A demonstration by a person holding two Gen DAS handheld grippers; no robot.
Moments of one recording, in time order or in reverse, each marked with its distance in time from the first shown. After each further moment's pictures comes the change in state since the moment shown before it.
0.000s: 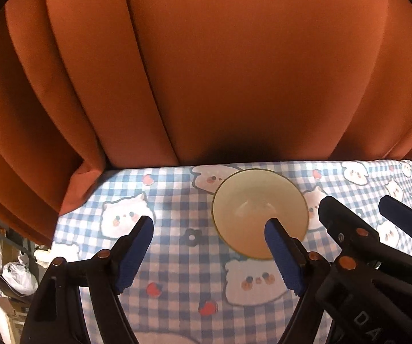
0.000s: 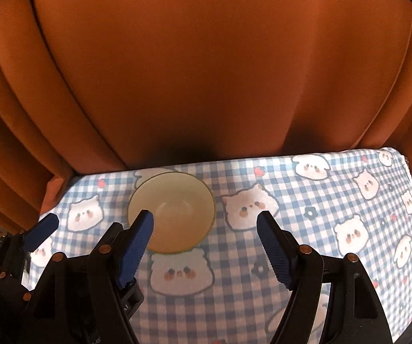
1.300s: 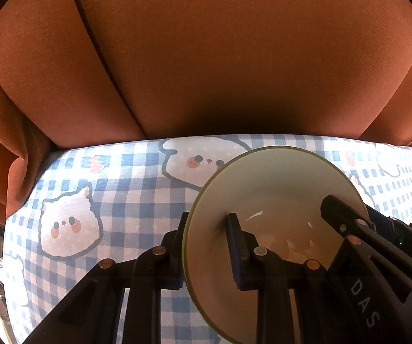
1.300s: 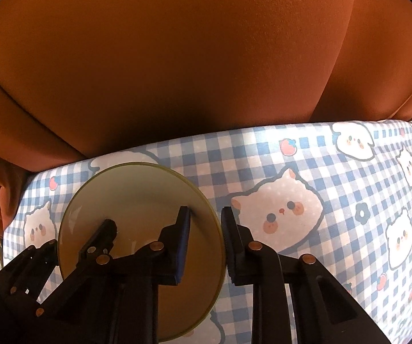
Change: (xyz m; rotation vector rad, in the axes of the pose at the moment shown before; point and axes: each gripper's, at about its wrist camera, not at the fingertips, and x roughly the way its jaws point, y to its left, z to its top) left arm 0.122 -0.016 0.003 0.004 0.153 -0.039; right arm 0.145 -0.011 0.001 0.063 0.160 -0.008
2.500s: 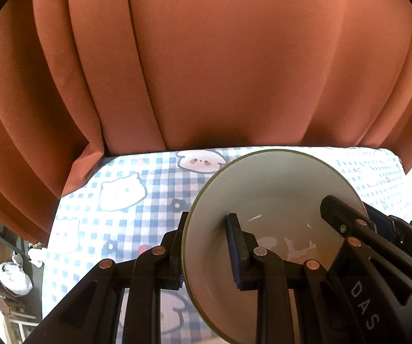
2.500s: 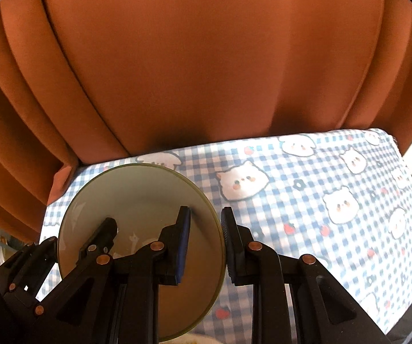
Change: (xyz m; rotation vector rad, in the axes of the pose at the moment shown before) left arm -0.192 -0.001 -0.089 0.021 -0.173 -0.034; right arm -0.197 -0.004 -0.089 -0.006 -0.166 -0.007
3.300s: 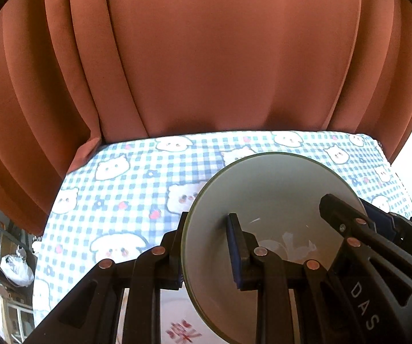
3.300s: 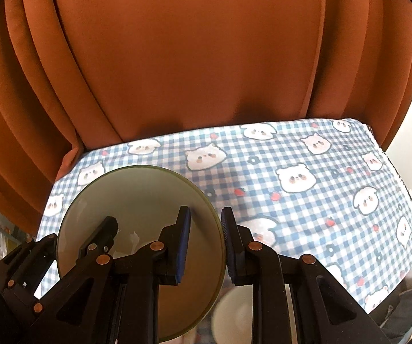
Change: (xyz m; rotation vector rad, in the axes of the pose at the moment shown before) left arm -0.073 -0.086 -0.068 0.012 -0.040 0.029; right arm -0.088 -0.083 -0.067 -0.011 -0.045 0.030
